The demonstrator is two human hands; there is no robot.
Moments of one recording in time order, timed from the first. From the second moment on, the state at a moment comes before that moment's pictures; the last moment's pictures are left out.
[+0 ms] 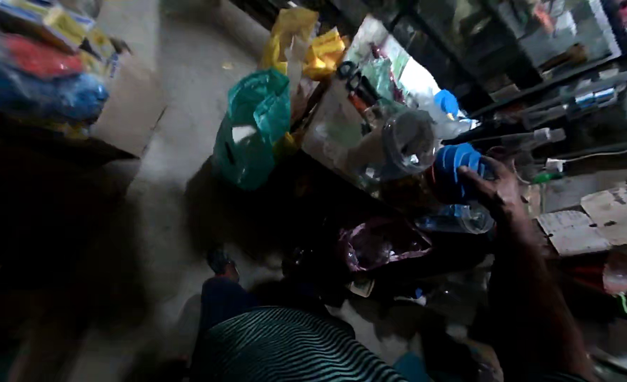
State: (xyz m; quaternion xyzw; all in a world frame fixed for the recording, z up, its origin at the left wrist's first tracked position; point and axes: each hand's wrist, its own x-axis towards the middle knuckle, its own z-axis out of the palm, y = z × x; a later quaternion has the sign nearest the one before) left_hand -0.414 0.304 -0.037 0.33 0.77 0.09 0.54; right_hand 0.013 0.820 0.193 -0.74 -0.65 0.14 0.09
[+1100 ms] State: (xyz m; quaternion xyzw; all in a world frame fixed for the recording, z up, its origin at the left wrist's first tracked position) left_hand -0.427 0.784 0.107 0.75 0.39 0.44 0.30; right_hand -0.229 0.825 0.232 -0.31 -0.94 0.11 0.06
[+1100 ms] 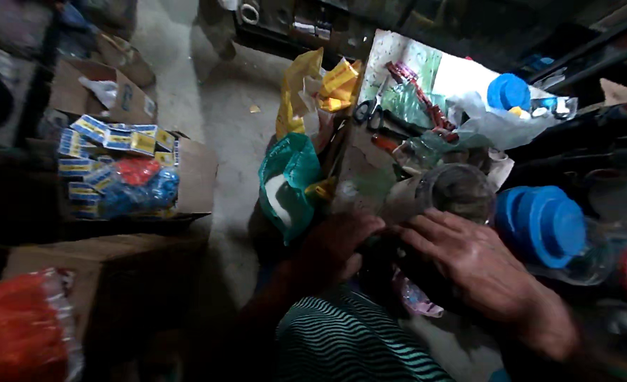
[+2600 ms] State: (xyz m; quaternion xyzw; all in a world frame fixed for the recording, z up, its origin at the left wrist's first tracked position) left_hand -0.694 0.847 0.155 0.83 0.47 0.20 0.21; right_hand -0.429 0.810 0.113 -0.45 -0.69 0.35 0.45
